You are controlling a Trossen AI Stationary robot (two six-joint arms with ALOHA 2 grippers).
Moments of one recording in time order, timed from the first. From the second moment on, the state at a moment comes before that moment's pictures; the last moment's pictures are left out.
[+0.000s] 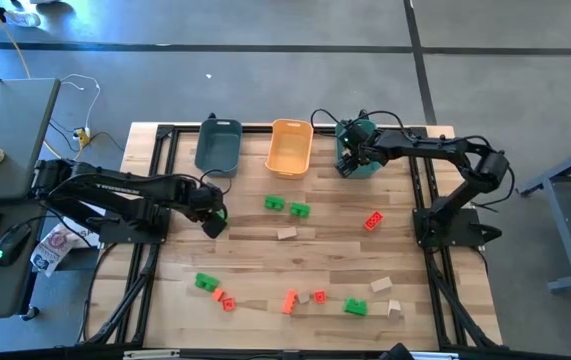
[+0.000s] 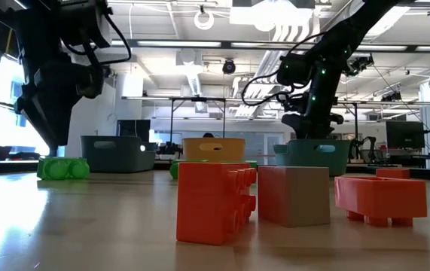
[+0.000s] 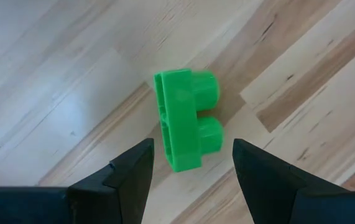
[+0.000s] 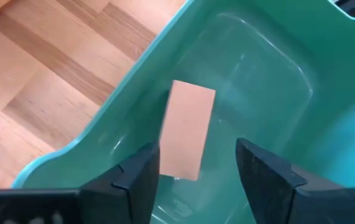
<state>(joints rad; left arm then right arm) 0.14 1.14 0.61 -0.81 -0.06 -0.81 -0.61 1.58 0.92 -0.51 0.26 0.23</state>
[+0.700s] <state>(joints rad) 0.14 1.30 0.61 -0.73 -0.06 -0.79 -0.61 1.58 0.92 -0.51 0.26 0.22</state>
